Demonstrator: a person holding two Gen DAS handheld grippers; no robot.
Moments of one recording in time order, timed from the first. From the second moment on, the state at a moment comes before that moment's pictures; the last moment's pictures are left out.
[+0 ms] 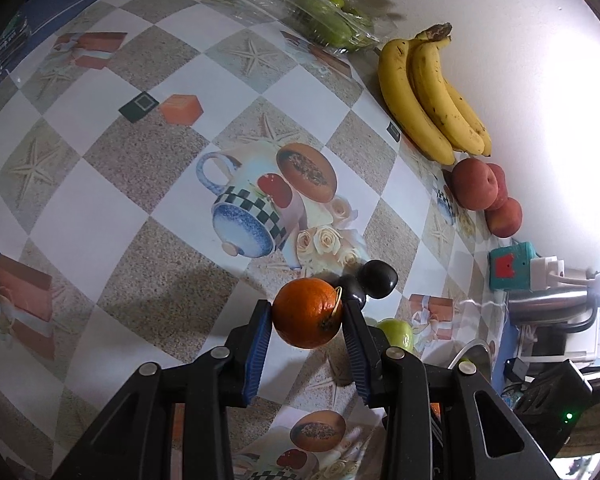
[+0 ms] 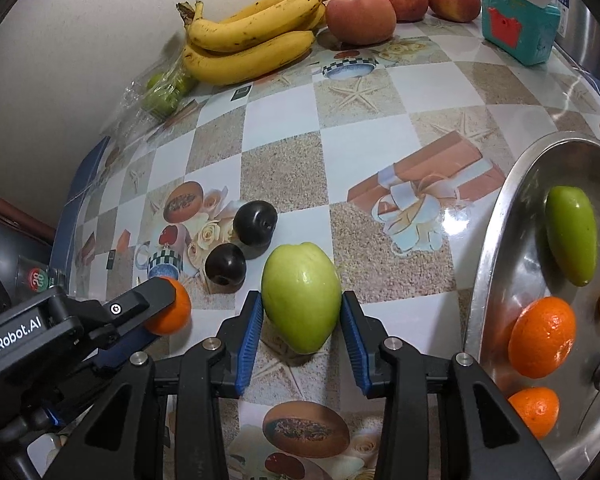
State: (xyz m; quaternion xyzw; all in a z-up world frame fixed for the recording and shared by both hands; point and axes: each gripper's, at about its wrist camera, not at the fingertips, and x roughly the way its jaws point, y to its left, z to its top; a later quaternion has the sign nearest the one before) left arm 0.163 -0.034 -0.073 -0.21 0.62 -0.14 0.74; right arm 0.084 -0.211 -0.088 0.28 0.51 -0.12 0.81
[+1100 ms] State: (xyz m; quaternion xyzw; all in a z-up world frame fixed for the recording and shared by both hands) left arm 0.156 -0.030 -0.024 -0.19 0.56 -0.14 0.80; right arm 0.048 -0.235 -0.028 0.33 0.43 -0.13 0.83
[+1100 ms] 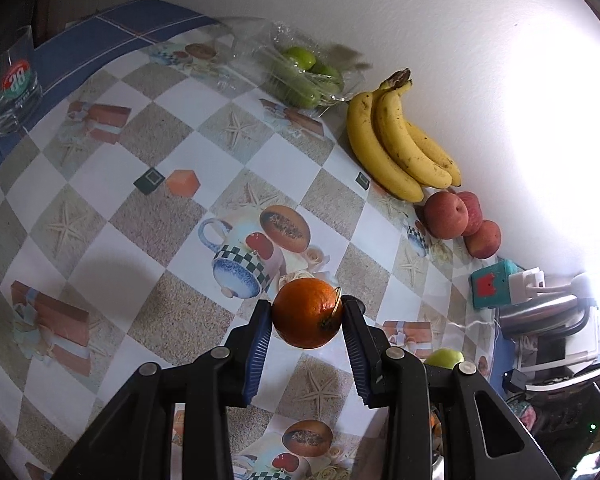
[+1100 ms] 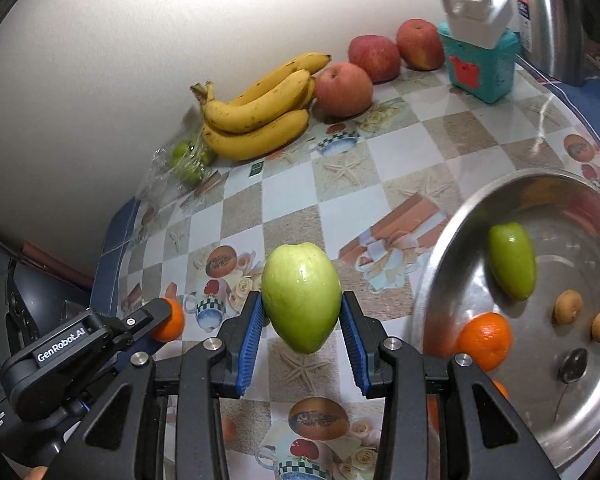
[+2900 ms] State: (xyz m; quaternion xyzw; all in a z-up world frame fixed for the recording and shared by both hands) left arm 0.051 -0.212 -0.050 0.06 0.58 -0.32 0.75; right arm -0.063 -0.371 -0.055 0.40 0.40 -0.35 0.75
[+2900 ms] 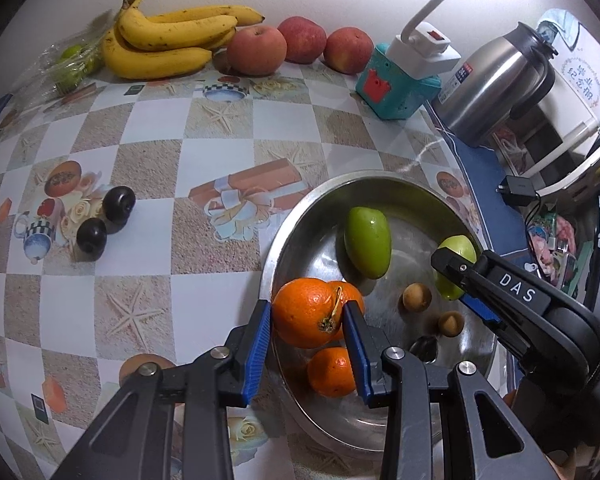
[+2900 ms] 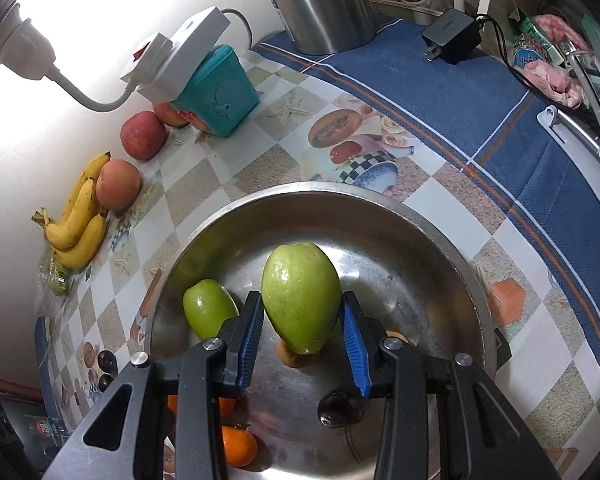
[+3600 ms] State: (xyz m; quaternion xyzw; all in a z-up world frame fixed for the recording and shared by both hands) left arm 0.049 -0.215 -0.052 0.07 0.58 -0.32 0.75; right arm -0.058 -0.371 -0.059 0.40 0.41 -0.35 0.74
